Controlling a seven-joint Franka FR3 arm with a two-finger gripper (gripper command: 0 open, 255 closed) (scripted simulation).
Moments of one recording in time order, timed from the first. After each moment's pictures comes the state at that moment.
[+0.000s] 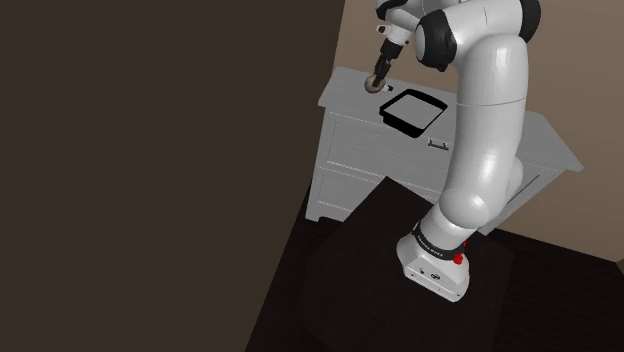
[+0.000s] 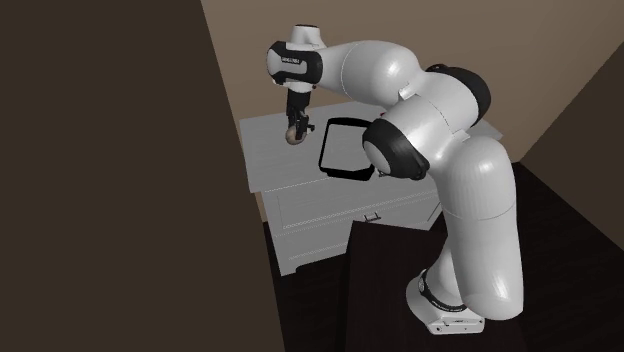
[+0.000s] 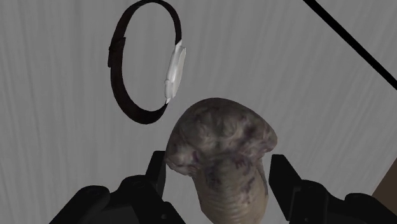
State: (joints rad) arm -0.15 0.50 -0.78 -1.55 0.57 1.80 -1.62
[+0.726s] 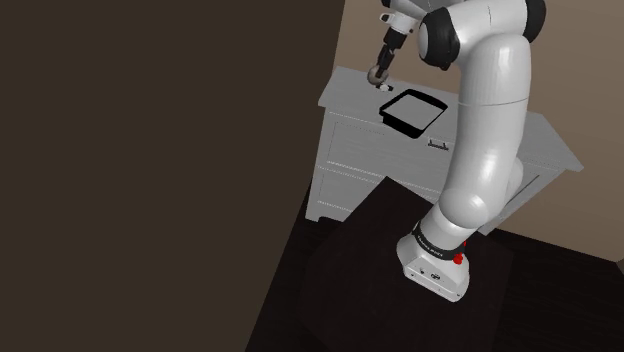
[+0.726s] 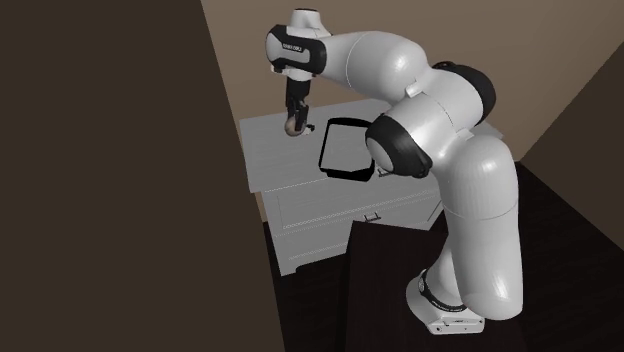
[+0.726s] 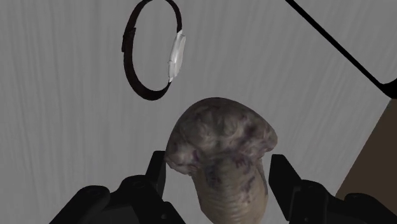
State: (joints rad) arm -0.16 0.49 -0.79 -1.48 0.55 1.72 -1.59
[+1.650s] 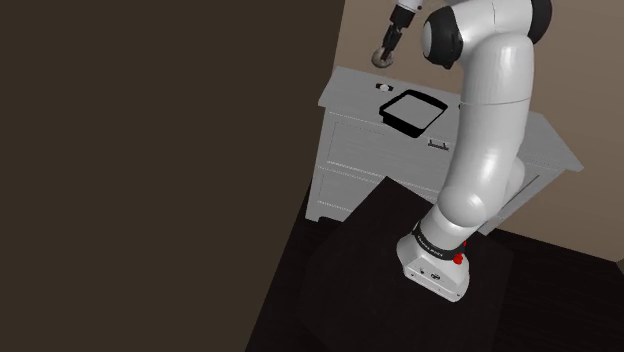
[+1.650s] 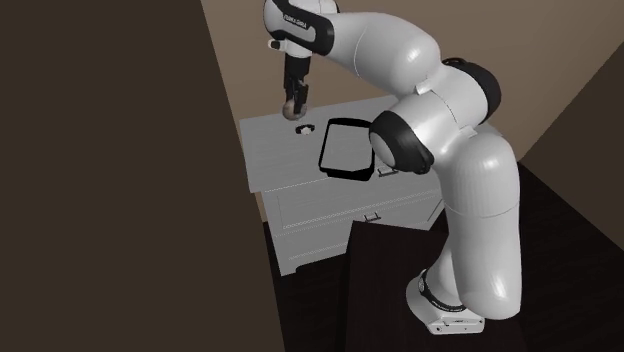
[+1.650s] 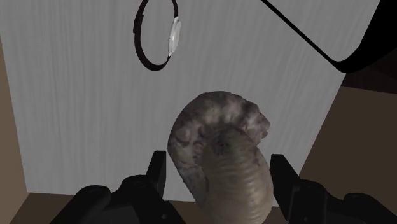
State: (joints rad) arm -0.20 0.48 -0.80 -1.30 0.54 1.55 -1.54
